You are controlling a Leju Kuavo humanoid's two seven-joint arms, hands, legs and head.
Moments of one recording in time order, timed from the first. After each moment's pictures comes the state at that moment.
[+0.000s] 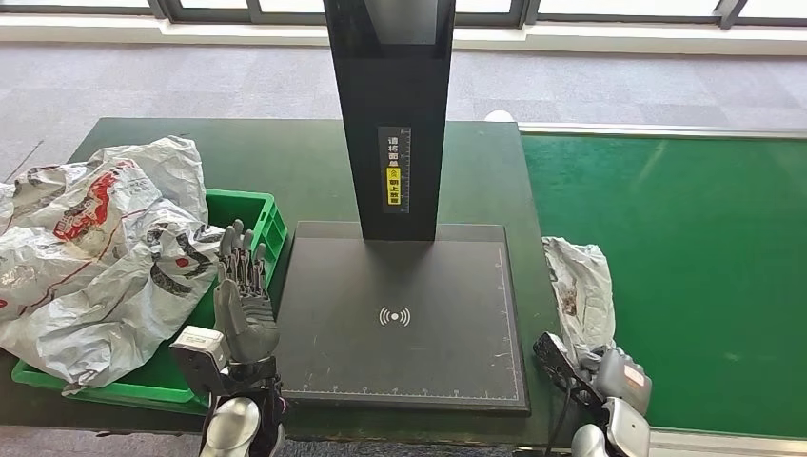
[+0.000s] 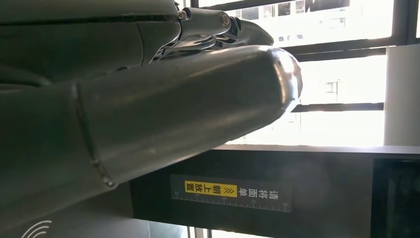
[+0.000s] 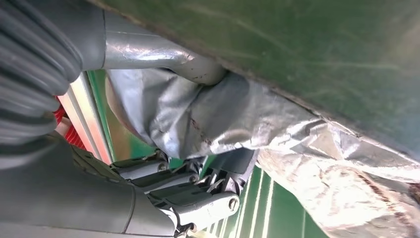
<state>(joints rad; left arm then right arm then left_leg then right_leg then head) 0.02 -0.26 -0.13 -1.50 -0.06 0.20 -0.53 -0.08 0.17 -0.45 -0.97 1.49 -0.24 0.09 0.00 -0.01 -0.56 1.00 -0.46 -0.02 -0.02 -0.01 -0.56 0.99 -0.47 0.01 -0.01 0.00</state>
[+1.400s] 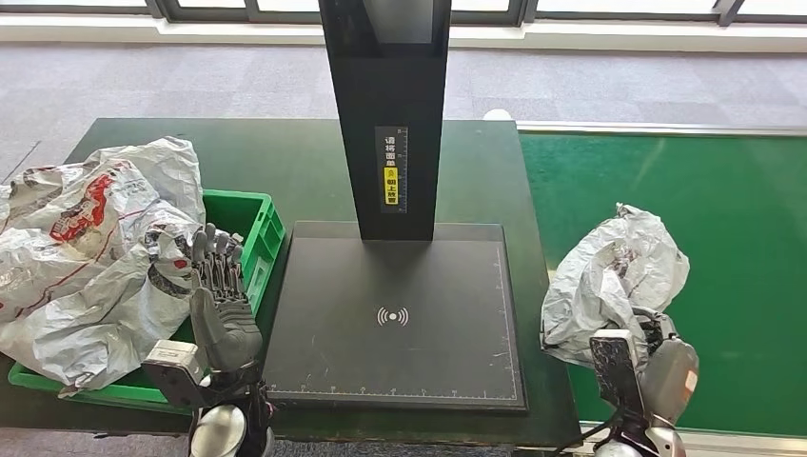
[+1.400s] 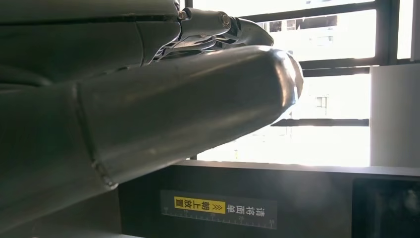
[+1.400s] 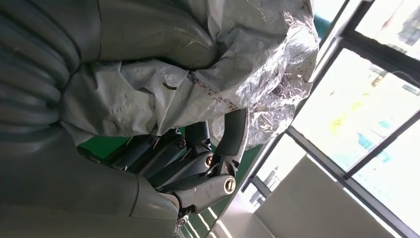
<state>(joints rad) 0.06 -0.26 -0.10 -1.57 -0.05 0.21 -0.55 0.11 0.30 -0.34 -1.53 0.77 -0.51 -0.45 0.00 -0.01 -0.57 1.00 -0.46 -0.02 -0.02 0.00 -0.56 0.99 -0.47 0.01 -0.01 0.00</state>
